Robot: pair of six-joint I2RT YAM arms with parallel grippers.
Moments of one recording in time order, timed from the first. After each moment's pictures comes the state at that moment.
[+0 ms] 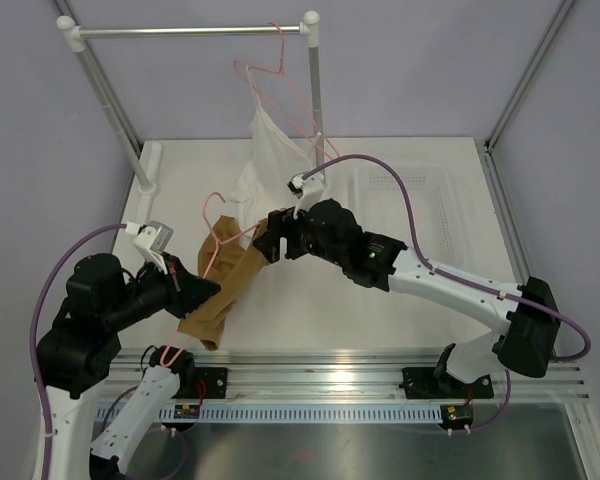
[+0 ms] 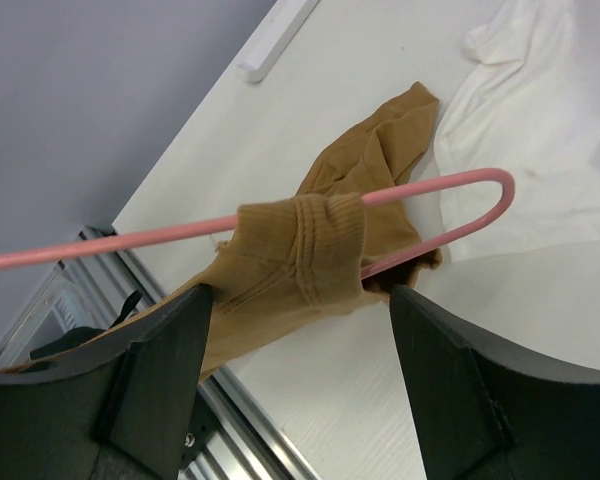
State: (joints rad) left arm -0.25 0.53 1.17 -1.07 0.54 -0.34; right arm 1.02 1.43 1.22 -0.09 0.09 0.50
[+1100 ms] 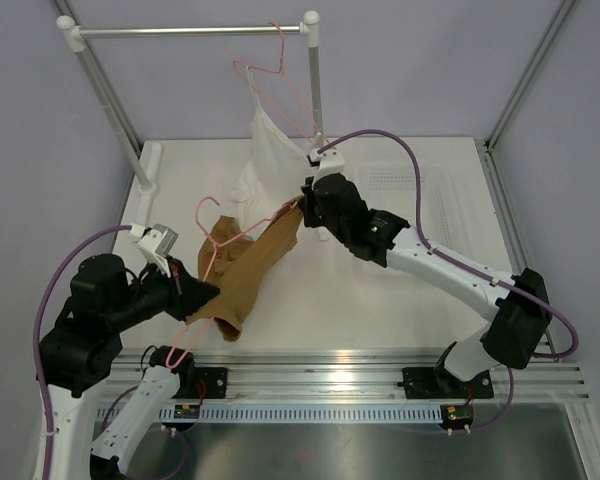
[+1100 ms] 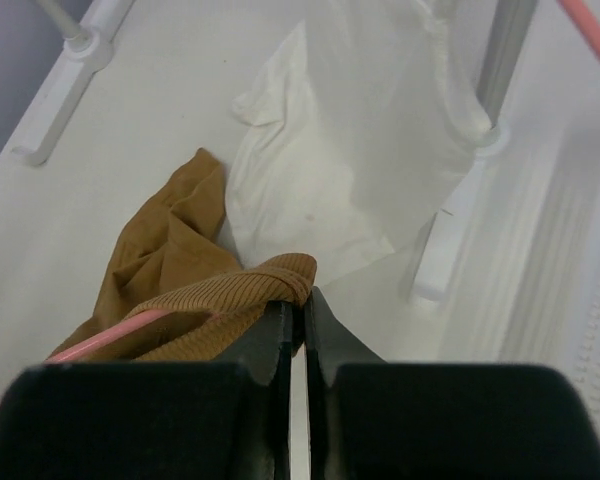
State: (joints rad) left arm -0.25 0.53 1.16 -1.10 0.53 -0.27; right arm 0.90 1.52 1.34 -0.21 0.37 0.37
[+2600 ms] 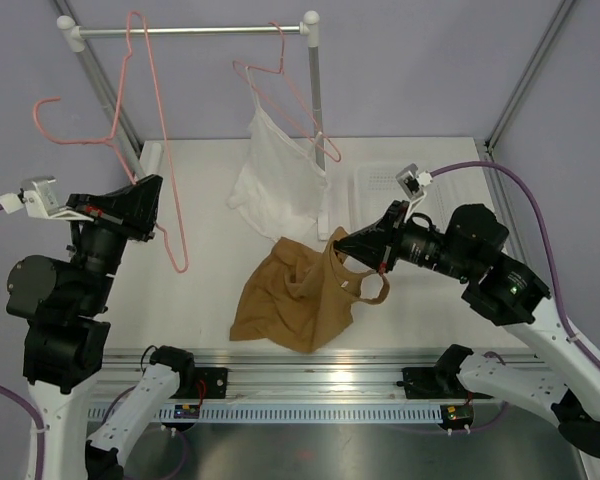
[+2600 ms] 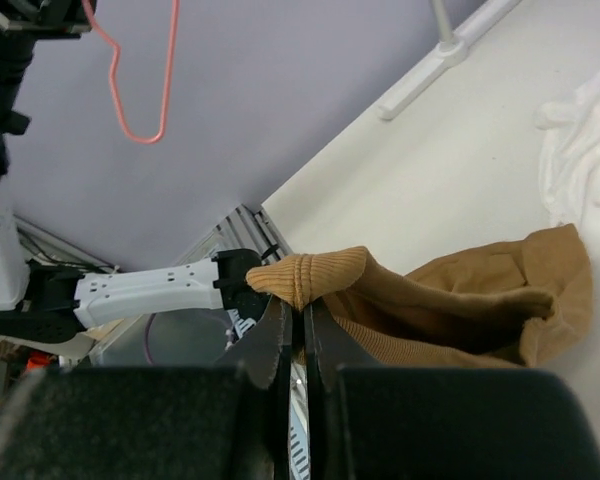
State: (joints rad) left arm -0.25 0.61 1.28 -0.31 0.04 -0.54; right arm 0.80 0.87 1.18 -0.36 -0.33 0.53
